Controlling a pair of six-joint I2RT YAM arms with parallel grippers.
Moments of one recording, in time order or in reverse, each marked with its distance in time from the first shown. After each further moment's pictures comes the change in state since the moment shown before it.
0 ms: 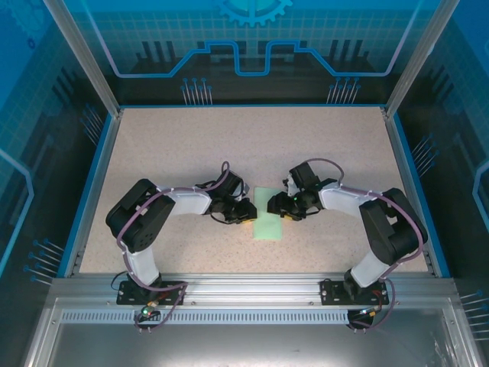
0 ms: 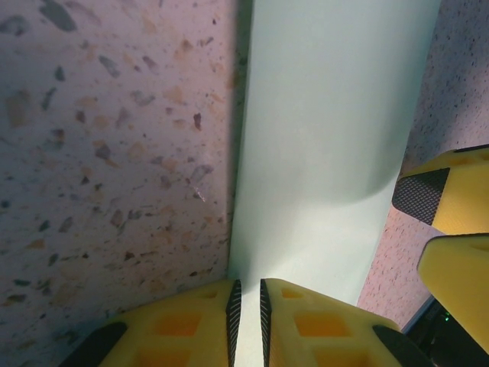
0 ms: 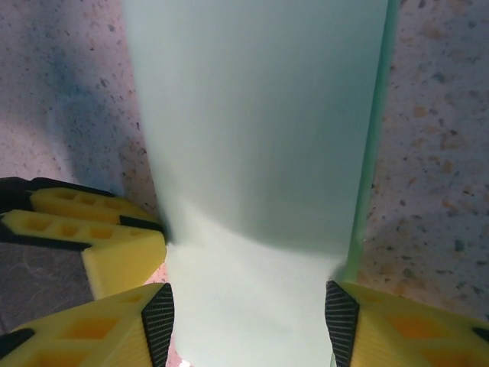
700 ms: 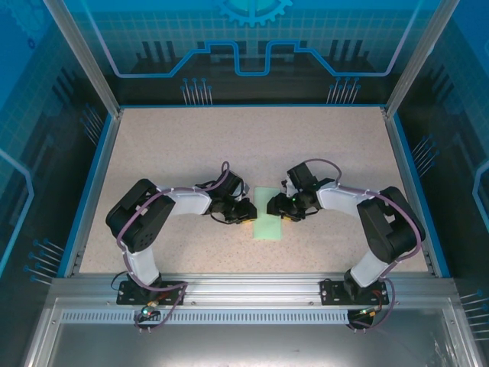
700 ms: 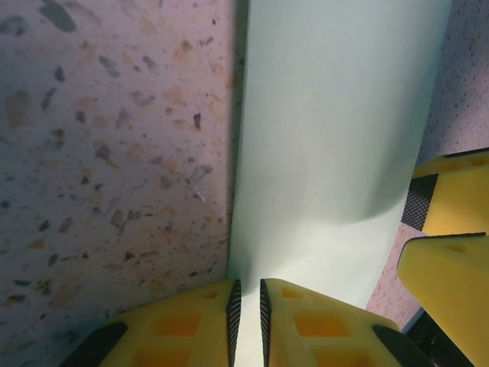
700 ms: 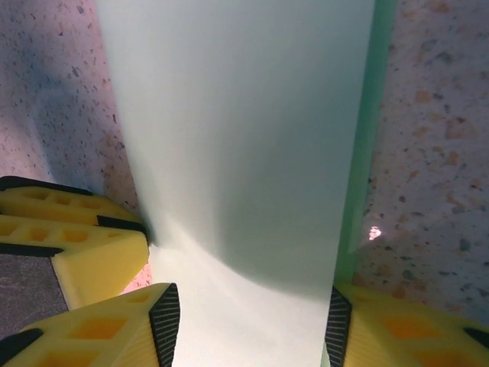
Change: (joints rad) left arm 0.000 0.000 0.000 0.000 0.000 0.000; right arm 0.017 0.018 0.011 -0.006 0.004 0.001
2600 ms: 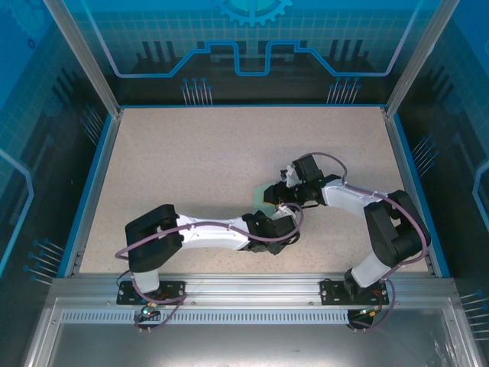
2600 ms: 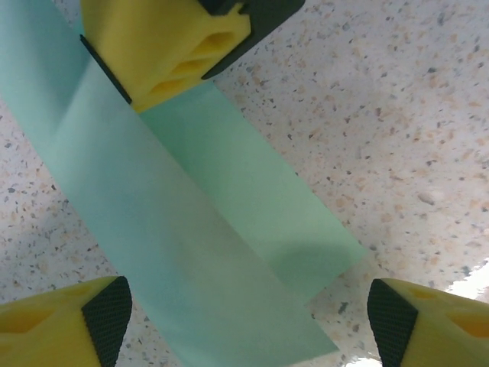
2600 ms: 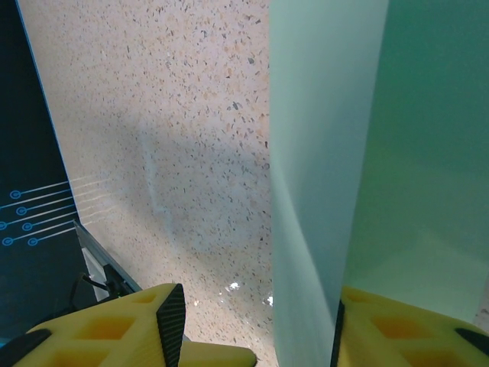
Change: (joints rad) left arm -0.579 0.024 0.287 -0.397 -0.958 0.468; right arm -0.045 -0.043 0.026 0.097 -0.191 0.094
